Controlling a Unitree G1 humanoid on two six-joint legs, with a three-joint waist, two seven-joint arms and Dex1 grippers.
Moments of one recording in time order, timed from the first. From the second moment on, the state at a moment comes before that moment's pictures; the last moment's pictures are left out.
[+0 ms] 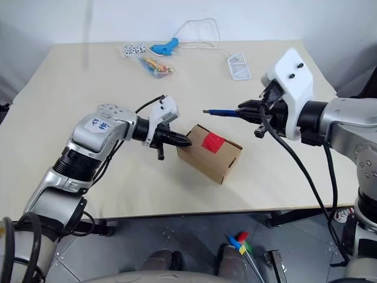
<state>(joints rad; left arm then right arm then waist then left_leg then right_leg) -1.02 0.52 -0.36 0.21 -0.26 0.84 -1.04 -0.79 -0.90 -0.18 -0.55 0.69 1.28 0.67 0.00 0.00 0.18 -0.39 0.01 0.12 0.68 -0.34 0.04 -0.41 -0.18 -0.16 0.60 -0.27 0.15</state>
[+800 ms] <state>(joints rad) -1.03 0.49 -0.37 0.19 -0.23 0.89 -1.04 -0.77 -0.92 -0.03 -0.46 0.62 1.16 0.68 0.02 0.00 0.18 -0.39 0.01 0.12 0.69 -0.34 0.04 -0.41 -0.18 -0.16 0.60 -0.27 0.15</state>
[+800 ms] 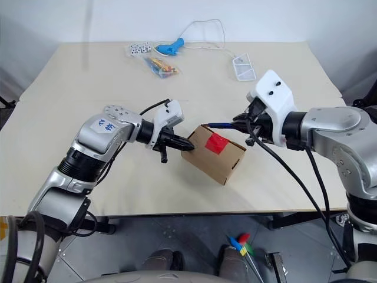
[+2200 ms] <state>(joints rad) -1.10 0.43 -0.43 0.24 -0.15 0.93 -1.04 -0.90 -1.11 0.18 -0.34 0.52 1.14 0.94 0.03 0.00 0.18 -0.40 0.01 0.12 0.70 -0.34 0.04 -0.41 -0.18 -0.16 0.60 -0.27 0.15</state>
